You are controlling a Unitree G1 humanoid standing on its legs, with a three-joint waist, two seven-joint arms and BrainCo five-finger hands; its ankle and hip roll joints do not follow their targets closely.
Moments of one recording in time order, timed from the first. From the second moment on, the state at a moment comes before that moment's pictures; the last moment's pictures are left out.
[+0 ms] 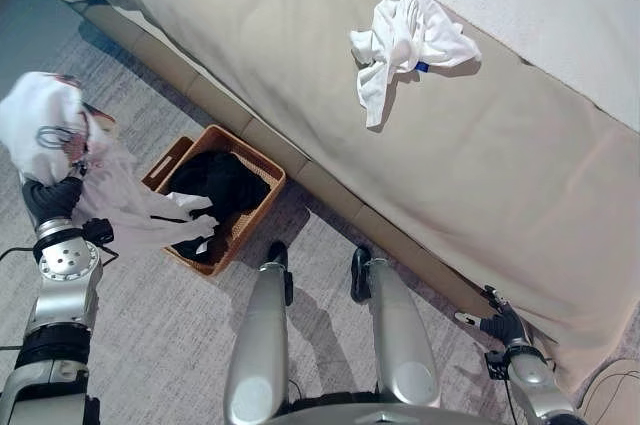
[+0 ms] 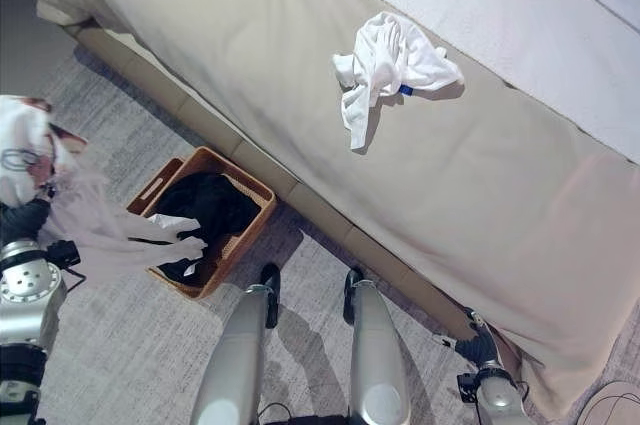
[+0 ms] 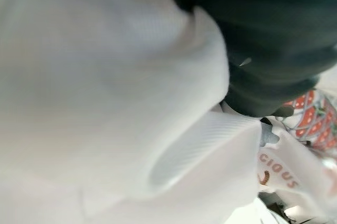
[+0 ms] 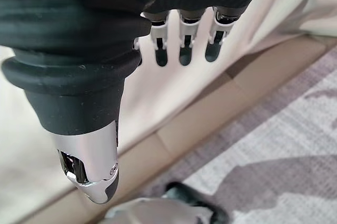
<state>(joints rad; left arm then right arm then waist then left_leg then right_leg) -0.28 0.75 0.16 0.55 -0.25 -0.27 0.46 0.04 -0.41 0.08 0.79 0.10 -0.24 -0.19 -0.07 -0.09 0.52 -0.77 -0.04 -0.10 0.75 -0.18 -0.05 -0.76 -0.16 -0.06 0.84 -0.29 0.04</state>
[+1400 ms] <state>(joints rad) -0.36 0.76 -0.04 0.67 0.04 -0.15 0.42 -0.33 -0.50 0.07 0.39 0.16 -0.33 -0.38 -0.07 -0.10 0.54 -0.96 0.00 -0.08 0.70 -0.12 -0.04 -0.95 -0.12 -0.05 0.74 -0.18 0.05</state>
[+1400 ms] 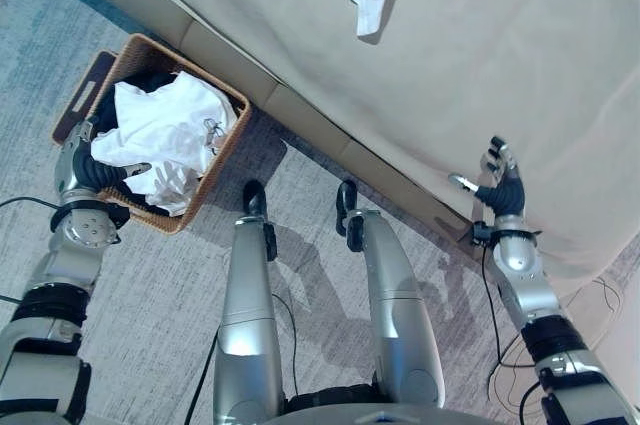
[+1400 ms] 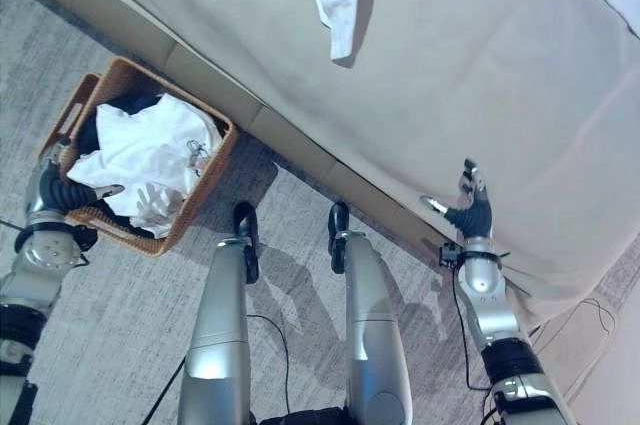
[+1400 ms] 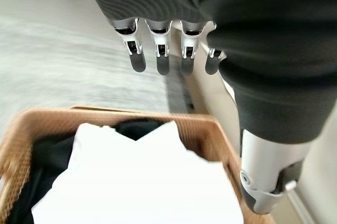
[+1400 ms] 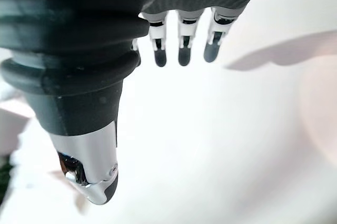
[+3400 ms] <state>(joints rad) -0.08 0.48 -0.52 0.34 -0.19 -0.29 0.22 -1.52 -1.01 0.67 1.27 0.14 -0.14 -0.32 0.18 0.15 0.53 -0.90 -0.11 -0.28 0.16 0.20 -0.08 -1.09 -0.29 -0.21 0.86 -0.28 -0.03</state>
